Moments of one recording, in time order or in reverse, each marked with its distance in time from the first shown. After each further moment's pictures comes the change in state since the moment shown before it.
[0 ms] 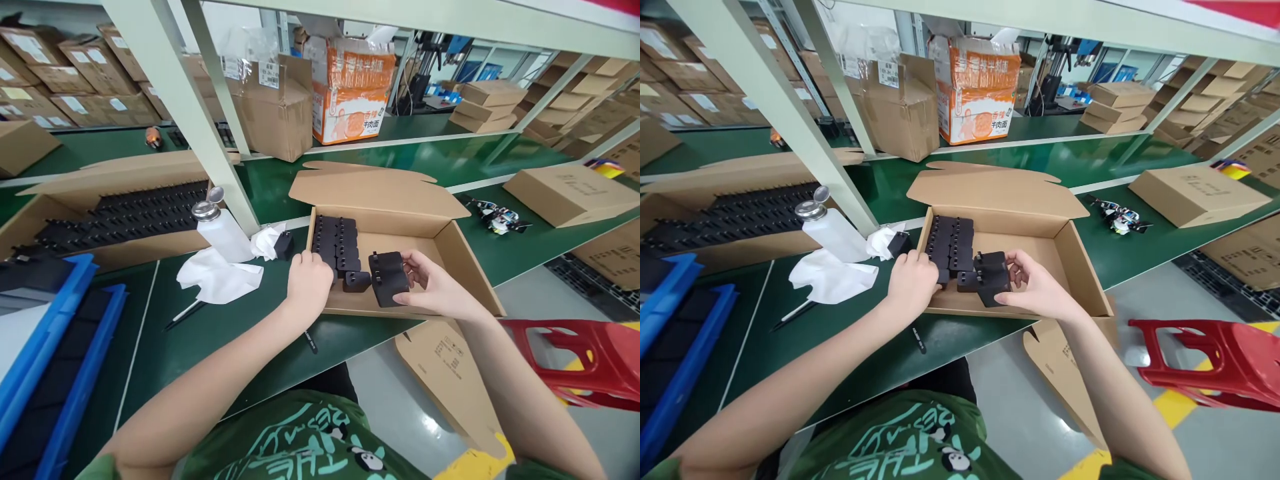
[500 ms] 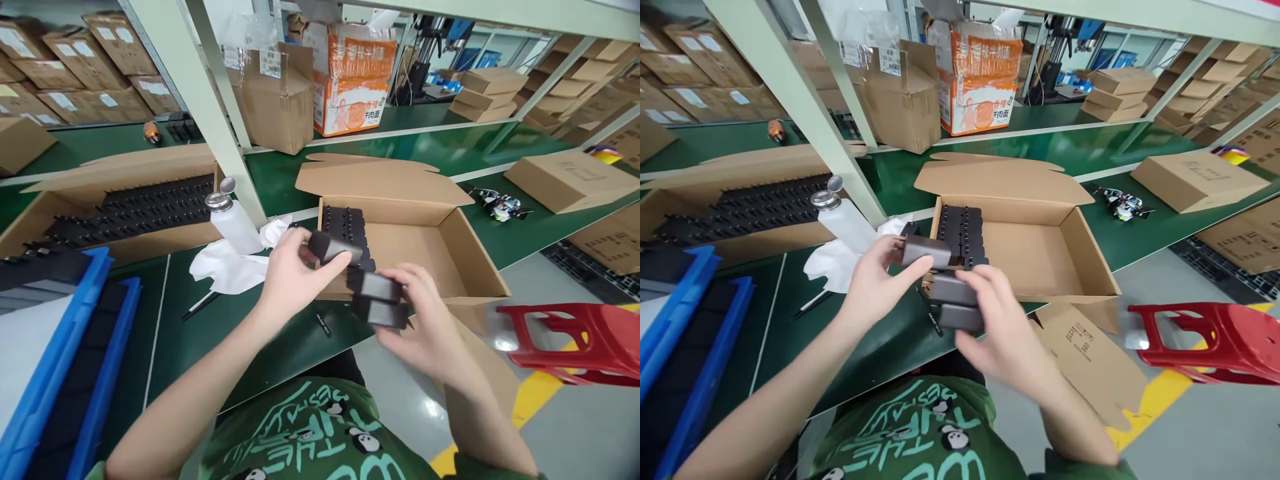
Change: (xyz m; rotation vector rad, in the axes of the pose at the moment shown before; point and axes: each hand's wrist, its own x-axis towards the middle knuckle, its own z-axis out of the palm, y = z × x) left_hand -0.057 -0.033 -0.038 -1.404 0.456 -0.246; right_hand -0.052 -0.072 0.111 -0.421 0.320 -0.418
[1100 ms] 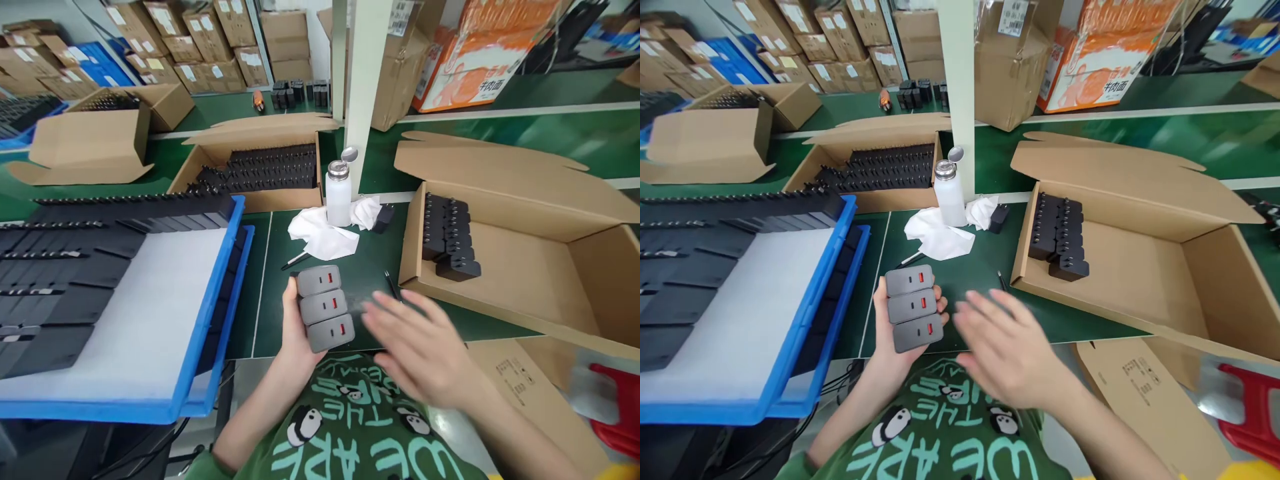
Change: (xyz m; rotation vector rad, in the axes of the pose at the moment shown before) left_hand -0.092 -0.041 -0.116 -1.034 0.343 -0.755; right_hand 0.020 -0.064 0.093 -0.085 -0.118 -0.742
